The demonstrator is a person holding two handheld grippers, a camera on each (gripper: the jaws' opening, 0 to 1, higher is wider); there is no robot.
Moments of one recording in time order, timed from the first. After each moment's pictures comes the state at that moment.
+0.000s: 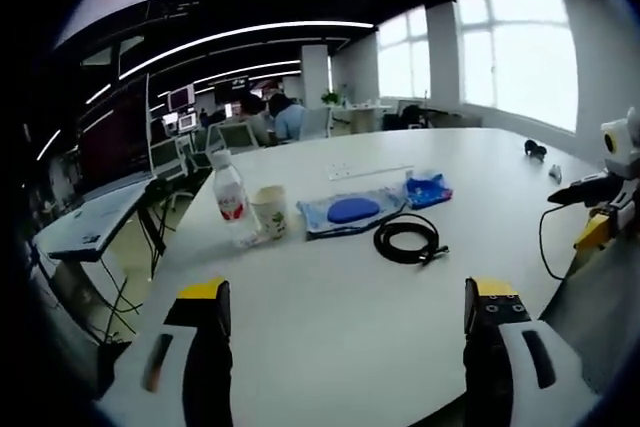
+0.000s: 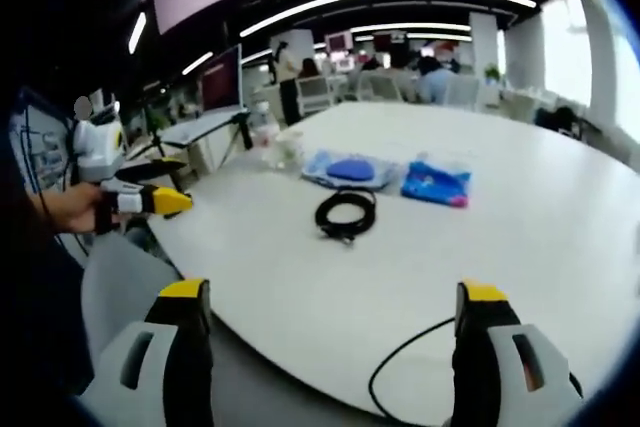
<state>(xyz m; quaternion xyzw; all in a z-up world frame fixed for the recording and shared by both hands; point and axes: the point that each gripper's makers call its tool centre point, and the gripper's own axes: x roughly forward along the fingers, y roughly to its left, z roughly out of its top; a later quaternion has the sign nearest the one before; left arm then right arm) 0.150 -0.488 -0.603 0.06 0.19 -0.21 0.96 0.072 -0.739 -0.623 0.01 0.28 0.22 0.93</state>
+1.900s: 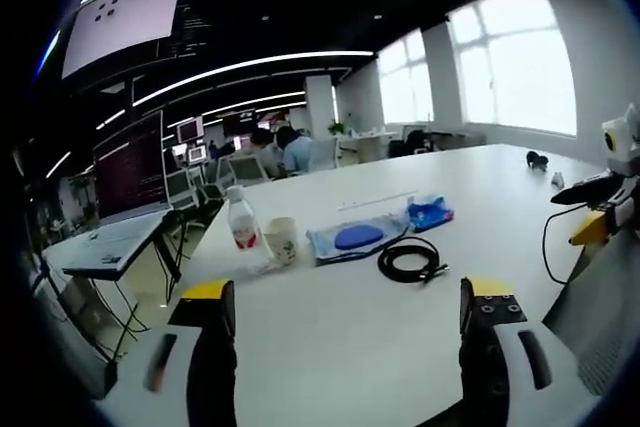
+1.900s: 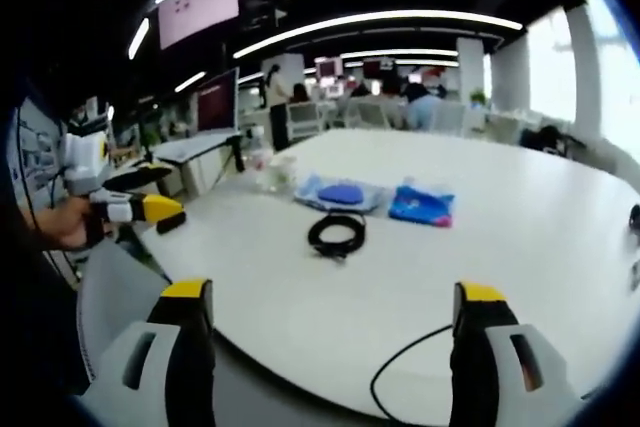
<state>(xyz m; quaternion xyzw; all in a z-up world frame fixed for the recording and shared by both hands) 0.133 -0.488 -0.580 0.08 0.13 -0.20 0.97 0.066 -0.744 -0.607 0.01 0.23 0.19 0.96</state>
